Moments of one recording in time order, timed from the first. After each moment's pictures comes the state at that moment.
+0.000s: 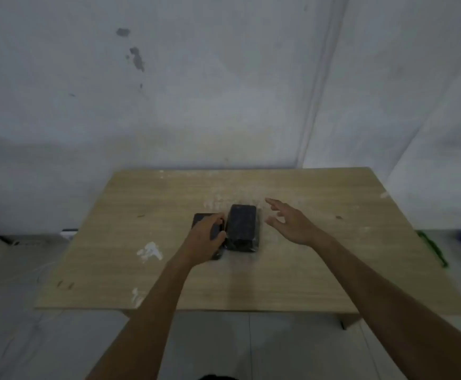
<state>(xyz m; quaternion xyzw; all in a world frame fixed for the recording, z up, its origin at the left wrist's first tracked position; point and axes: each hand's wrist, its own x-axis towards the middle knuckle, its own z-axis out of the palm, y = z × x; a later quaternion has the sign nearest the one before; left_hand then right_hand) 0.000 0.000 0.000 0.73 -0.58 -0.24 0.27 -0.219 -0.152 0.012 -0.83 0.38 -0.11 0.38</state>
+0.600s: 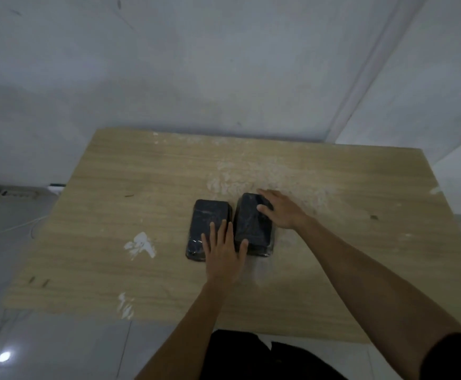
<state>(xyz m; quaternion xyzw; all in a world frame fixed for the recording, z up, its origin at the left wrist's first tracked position) -0.012 -0.072 -0.143 0.86 -0.46 -0.15 0.18 -0.104 -0.267 -0.097 -0.85 0.40 0.11 0.31</state>
